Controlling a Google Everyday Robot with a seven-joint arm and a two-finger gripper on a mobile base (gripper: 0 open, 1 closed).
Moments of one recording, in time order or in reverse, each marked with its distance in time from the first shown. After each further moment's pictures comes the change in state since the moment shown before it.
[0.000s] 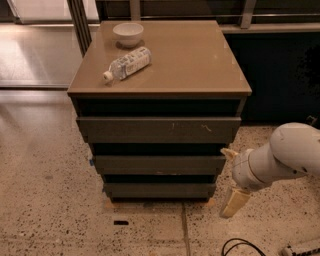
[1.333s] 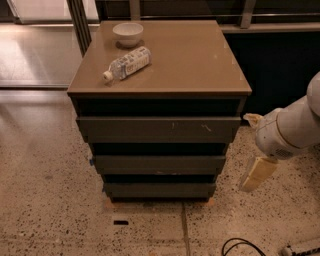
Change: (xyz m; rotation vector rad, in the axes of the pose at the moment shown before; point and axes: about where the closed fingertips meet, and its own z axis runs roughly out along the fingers) arm -0.026 -0.039 -0.121 0.105 0.097 0.026
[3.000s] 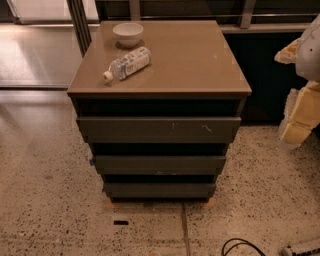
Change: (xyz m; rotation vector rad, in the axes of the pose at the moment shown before) arm -0.053 -0.025 -0.171 -0.018 0.148 0.032
